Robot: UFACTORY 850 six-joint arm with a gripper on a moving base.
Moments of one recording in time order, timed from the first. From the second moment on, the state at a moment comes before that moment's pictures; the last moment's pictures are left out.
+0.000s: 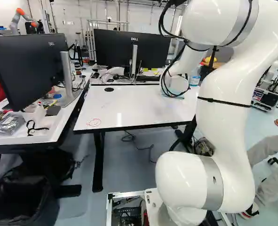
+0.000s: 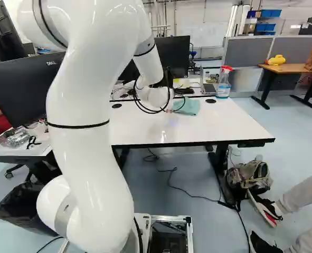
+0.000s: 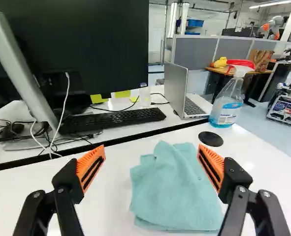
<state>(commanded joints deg) -16.2 -23.4 -55.1 0.0 45.9 0.0</state>
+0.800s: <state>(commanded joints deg) -18.5 -34.1 -68.8 0.0 33.1 0.0</state>
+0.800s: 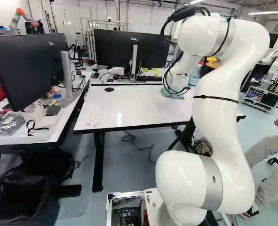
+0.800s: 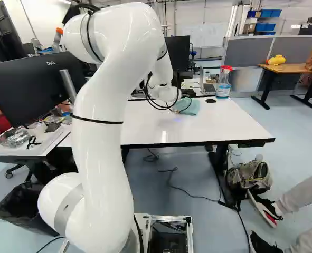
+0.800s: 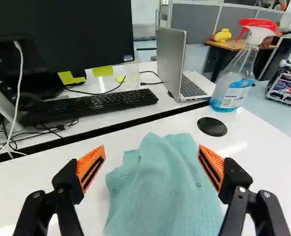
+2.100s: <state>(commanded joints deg) -20.9 -39.5 -76.2 0.0 18.6 0.0</state>
